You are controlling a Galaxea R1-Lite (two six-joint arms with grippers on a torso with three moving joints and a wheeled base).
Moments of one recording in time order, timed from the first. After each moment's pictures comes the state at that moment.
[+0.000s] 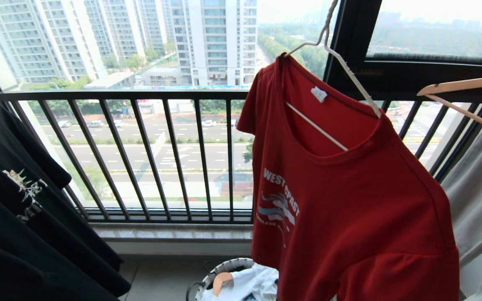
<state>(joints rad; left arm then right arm) 0.00 0.00 0.00 0.02 0.00 0.00 0.01 0.00 -0.02 0.05 0.02 -0.05</state>
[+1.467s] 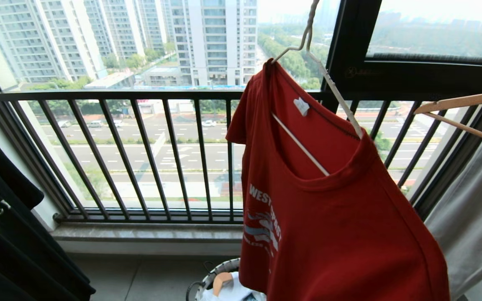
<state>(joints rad) 0.00 0.00 0.00 0.02 0.00 0.00 0.01 0.15 -0.34 0.09 0.04 -0.01</state>
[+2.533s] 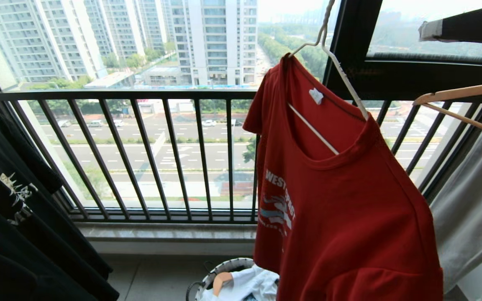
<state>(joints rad) 0.00 0.00 0.00 0.02 0.00 0.00 0.71 1.32 -1.59 0.34 -0.36 0.06</state>
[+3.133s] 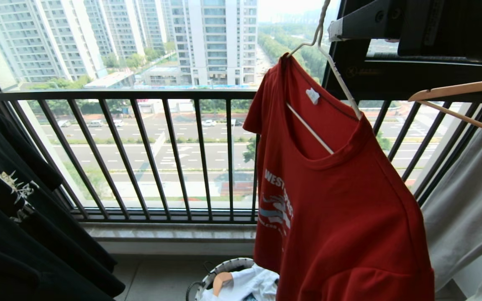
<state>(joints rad) 0.00 0.00 0.00 0.02 0.00 0.00 0.90 1.49 -1.71 0.31 -0.54 0.09</state>
